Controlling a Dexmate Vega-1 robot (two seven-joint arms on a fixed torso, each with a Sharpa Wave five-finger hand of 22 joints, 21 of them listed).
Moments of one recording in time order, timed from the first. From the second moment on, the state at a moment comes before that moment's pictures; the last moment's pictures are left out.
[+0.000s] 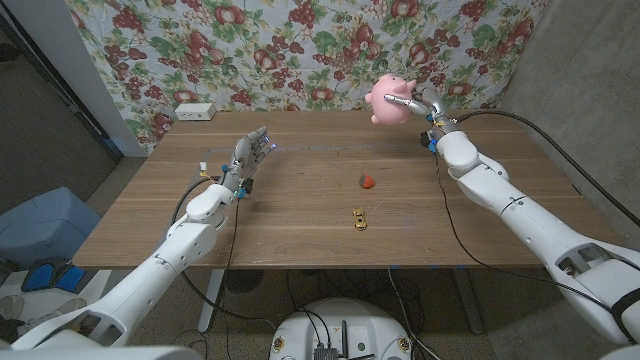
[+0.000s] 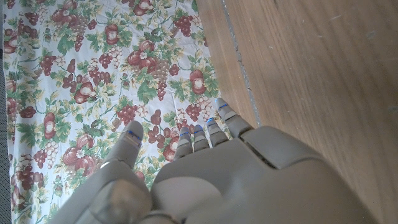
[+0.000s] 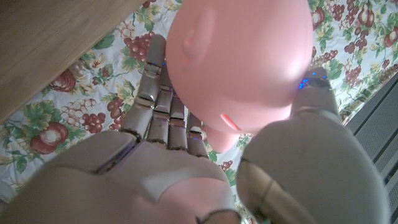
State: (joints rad) left arm 0.90 0.56 0.35 -1.39 -0.67 -0.27 -0.03; left_hand 0.04 0.08 0.70 -0.12 0.18 0.05 -0.01 0.18 0.17 0.00 -0.04 0.19 0.17 0.02 -0.03 0.18 0.17 0.18 0.02 0.20 0.17; right arm -0.61 -0.54 -0.48 -1.35 0.15 0.20 -0.30; right_hand 0.82 -0.18 0.26 -0.16 0.23 0.38 0.19 0.73 0.29 0.62 0.28 0.62 0.54 0.60 0.21 0.79 0.78 0.70 0.04 0.97 0.21
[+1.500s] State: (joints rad) left arm 0.89 0.55 0.36 -1.39 -0.66 -0.26 -0.02; left_hand 0.04 0.08 0.70 -0.12 0.18 0.05 -0.01 0.18 0.17 0.00 -0.04 0.19 0.17 0.02 -0.03 0.18 0.17 0.18 0.02 0.20 0.17; right arm -0.60 -0.55 -0.48 -1.33 0.19 0.17 -0.20; right_hand 0.82 -0.18 0.26 -0.16 0.23 0.38 0.19 0.73 0.29 0.62 0.28 0.62 0.54 0.60 0.21 0.79 0.78 0.69 0.06 1.01 0.20
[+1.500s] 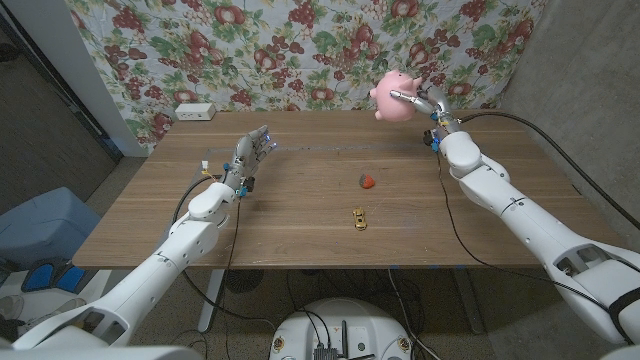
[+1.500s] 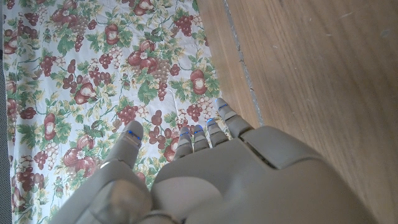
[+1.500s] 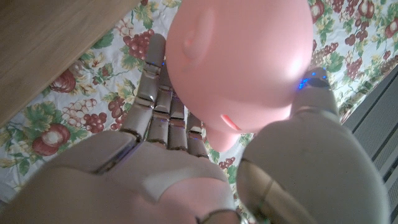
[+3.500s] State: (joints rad) left arm 0.89 0.55 0.36 -1.40 -0.65 -0.26 -0.01; left_hand 0.04 0.08 0.70 -0.12 0.18 0.05 -0.01 0.18 0.17 0.00 -0.04 0.19 0.17 0.02 -0.03 0.18 0.17 0.18 0.02 0.20 0.17; right arm -0.61 -0.56 -0.48 -1.36 0.16 0.17 -0.28; right_hand 0.82 -0.18 0.26 -0.16 0.23 0.42 0.19 0.72 0.29 0.67 0.29 0.62 0.54 0.61 0.22 0.87 0.78 0.67 0.08 1.08 0.19
